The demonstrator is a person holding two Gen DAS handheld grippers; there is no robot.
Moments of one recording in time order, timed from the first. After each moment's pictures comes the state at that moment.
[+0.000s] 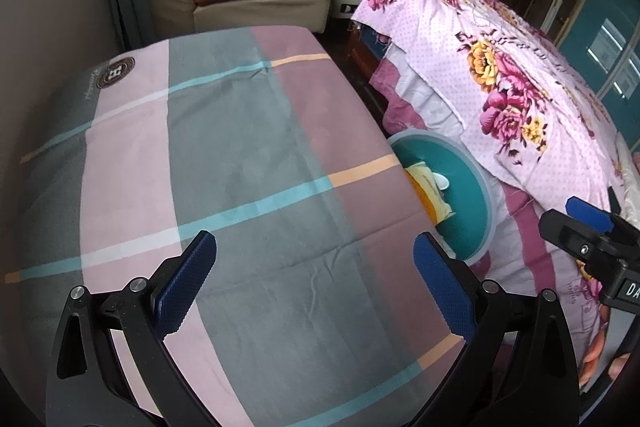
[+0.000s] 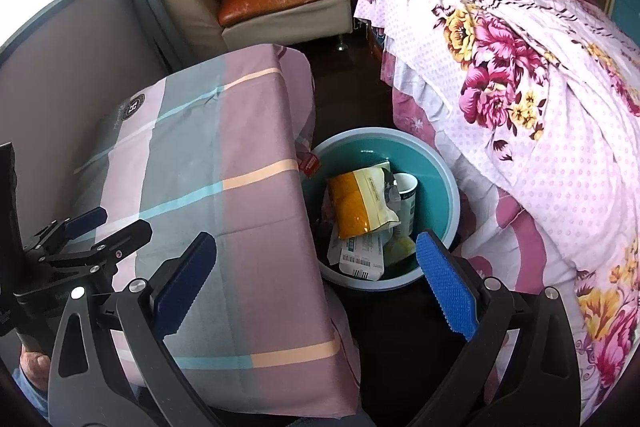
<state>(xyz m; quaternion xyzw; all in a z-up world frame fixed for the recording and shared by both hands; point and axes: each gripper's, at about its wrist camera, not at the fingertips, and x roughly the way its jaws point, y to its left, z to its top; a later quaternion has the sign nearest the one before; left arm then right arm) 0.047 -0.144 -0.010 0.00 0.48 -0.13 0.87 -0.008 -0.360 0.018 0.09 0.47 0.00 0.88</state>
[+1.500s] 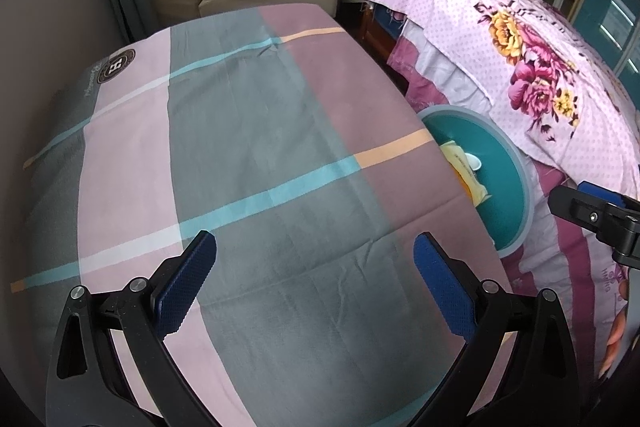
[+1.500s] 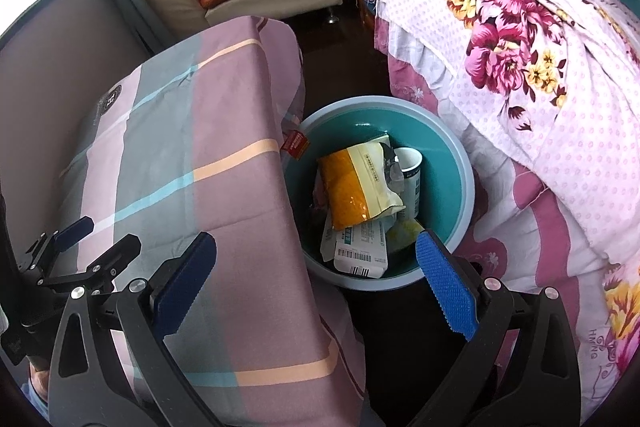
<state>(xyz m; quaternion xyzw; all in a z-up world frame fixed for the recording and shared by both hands) 0.057 -0.155 -0.049 0.04 0.50 -0.11 0.86 0.020 -0.372 -0.031 0.11 0.51 0.00 0.85</state>
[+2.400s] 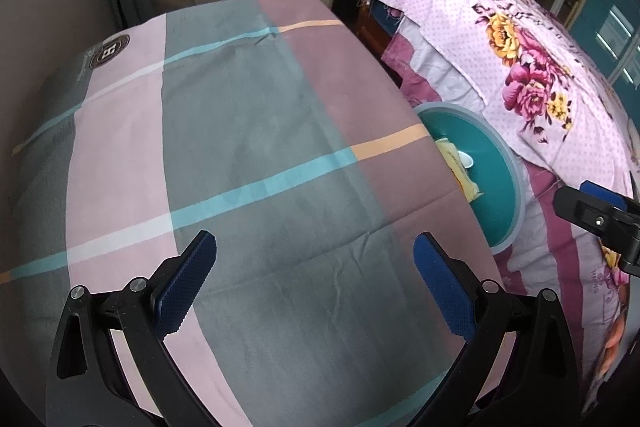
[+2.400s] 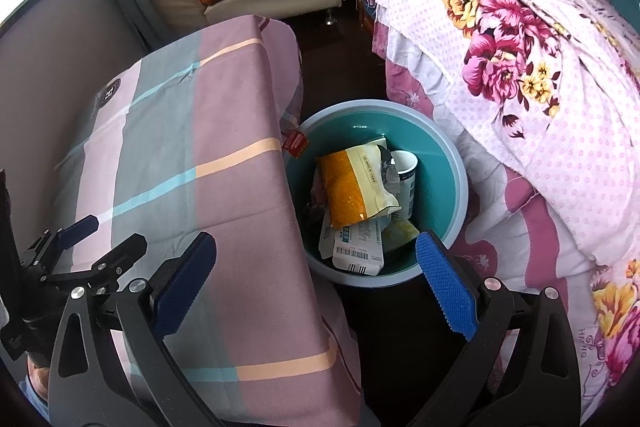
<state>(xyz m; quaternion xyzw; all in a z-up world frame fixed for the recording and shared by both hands) 0.055 -0.145 -0.052 0.01 0.51 -0.12 0.85 0.016 -0.361 -0.020 0.09 0.51 -0.01 0.85</state>
